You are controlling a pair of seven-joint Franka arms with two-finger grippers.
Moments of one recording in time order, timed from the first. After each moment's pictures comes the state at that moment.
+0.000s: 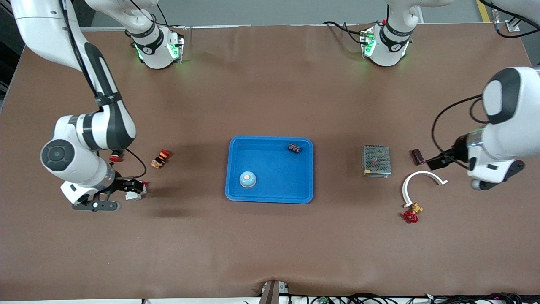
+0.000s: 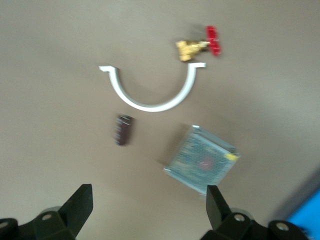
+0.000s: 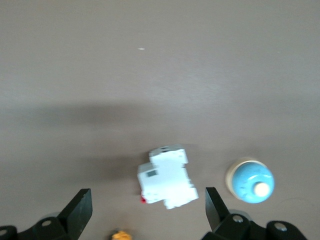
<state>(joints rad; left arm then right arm) -0.05 0.29 0.06 -1.64 0.00 1.75 -0.40 0.05 0.47 -0.02 -1.76 -0.11 2.27 0.09</state>
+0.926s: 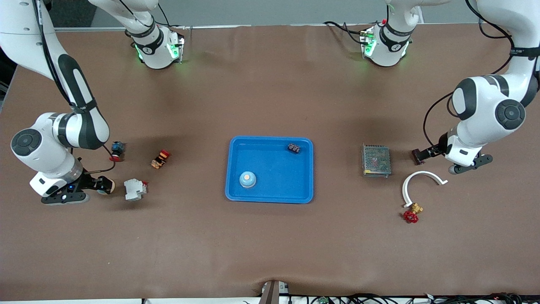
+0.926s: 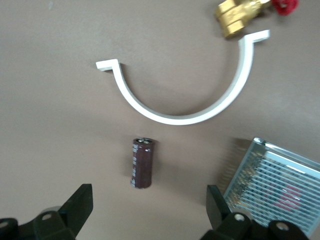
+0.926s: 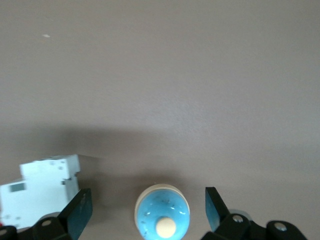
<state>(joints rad) 0.03 0.20 0.05 -2.22 0.02 2.39 -0.28 -0.15 0.50 -0.02 -1.93 -0.12 2.62 -0.19</state>
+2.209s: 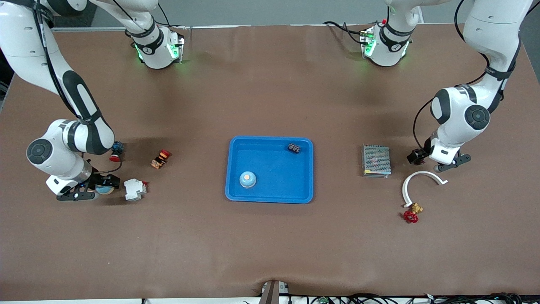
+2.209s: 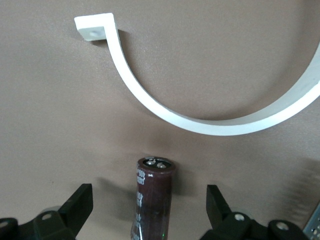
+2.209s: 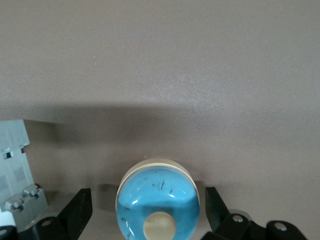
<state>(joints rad) 0.05 0.37 0.05 -2.34 0.03 2.73 -0.28 -0.19 0.61 -0.01 -1.94 -0.08 2.63 -0.19</state>
